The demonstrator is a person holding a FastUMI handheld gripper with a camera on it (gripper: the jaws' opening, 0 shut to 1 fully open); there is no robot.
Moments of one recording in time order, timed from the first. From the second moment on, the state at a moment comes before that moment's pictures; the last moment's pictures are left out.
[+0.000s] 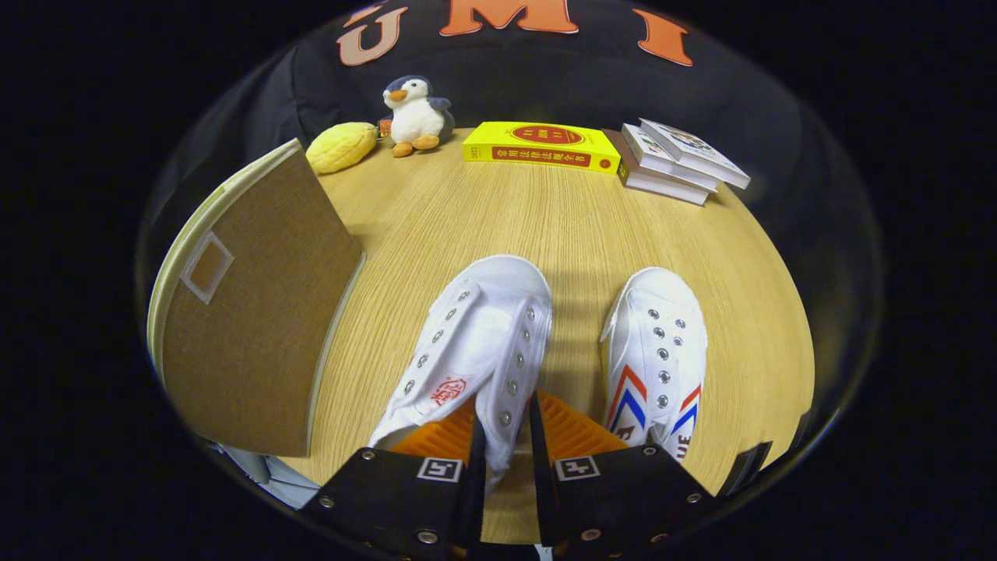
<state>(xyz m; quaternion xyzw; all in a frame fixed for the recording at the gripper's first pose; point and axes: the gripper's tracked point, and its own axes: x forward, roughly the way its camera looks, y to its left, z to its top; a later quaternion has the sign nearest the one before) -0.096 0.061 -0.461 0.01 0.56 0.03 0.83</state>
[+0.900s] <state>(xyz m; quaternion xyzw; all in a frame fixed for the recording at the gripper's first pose) -0.069 0.095 -0.376 0.16 0.54 0.02 0.83</state>
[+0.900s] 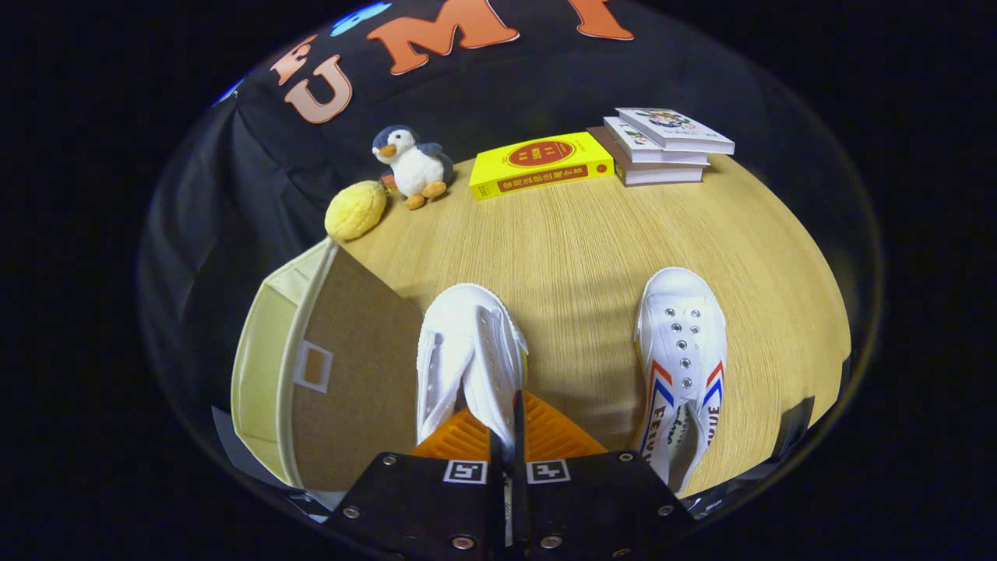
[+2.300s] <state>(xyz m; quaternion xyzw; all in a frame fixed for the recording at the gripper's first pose) -0.042 0.327 -0.349 0.18 0.62 0.05 0.76</state>
